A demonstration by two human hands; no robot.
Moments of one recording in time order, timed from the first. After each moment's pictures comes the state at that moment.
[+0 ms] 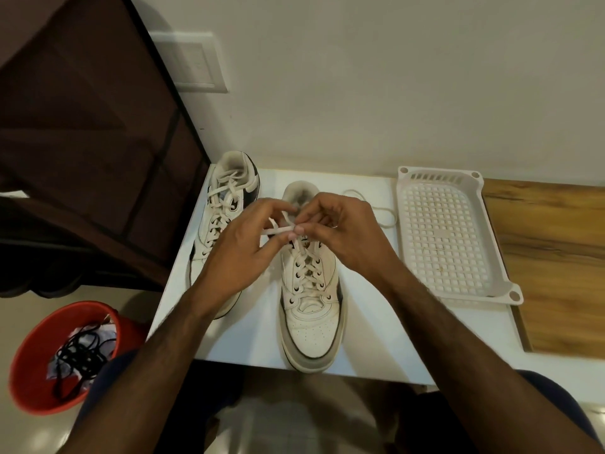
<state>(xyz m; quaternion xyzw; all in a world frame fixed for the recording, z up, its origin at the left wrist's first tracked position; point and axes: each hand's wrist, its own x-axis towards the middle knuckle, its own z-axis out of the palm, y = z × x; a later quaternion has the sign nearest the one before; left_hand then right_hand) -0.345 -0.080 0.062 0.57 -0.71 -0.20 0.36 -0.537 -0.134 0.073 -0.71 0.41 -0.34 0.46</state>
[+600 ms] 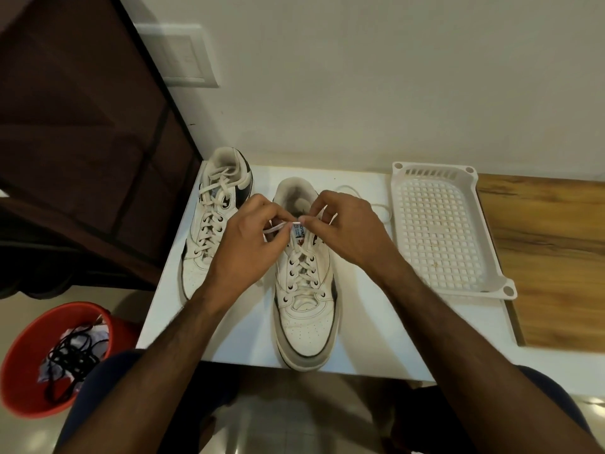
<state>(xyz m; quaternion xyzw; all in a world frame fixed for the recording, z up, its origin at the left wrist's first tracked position) -0.364 -0.091 0.049 0.61 -0.68 -0.15 0.38 -0.545 -0.143 0.062 -0.75 0.54 -0.23 0.31</state>
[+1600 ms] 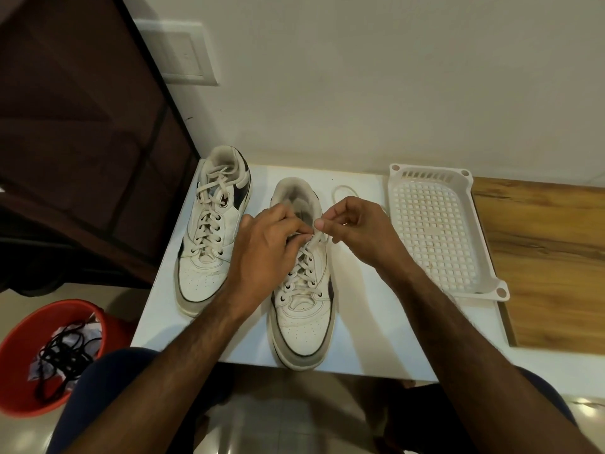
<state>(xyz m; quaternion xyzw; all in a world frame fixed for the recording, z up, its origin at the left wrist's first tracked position) -0.386 -0.090 0.034 0.60 -0.73 -0.06 0.33 -0.570 -0.141 0.060 -0.61 0.56 -0.28 0.48</state>
